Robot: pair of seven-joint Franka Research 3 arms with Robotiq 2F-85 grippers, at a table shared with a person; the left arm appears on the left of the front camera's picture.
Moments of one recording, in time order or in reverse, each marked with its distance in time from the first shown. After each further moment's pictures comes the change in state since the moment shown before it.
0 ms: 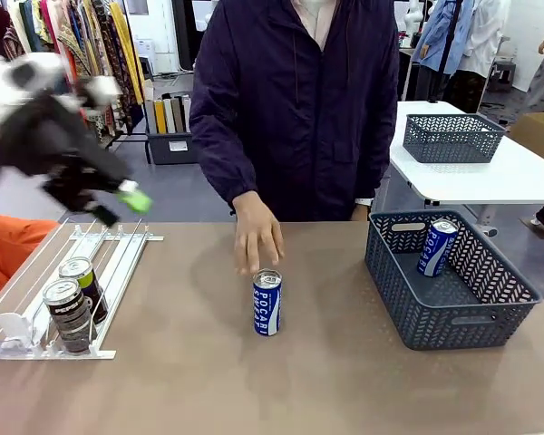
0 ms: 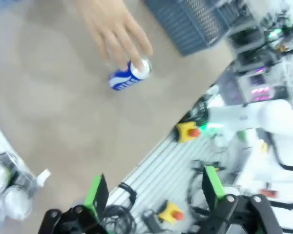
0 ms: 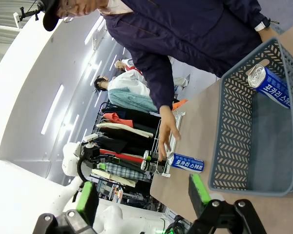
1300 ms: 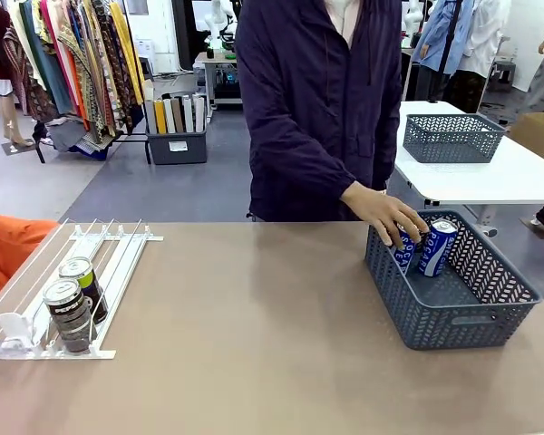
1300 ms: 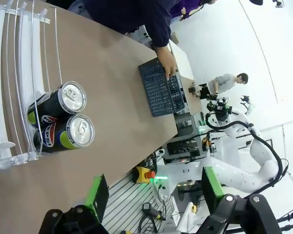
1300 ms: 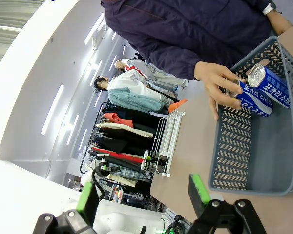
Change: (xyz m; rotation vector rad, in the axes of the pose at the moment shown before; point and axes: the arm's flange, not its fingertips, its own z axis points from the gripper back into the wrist) left arm -0.186 0.181 0.113 -0.314 -0.449 0.356; right arm 0.000 0.000 0.000 0.000 0.000 -0.001
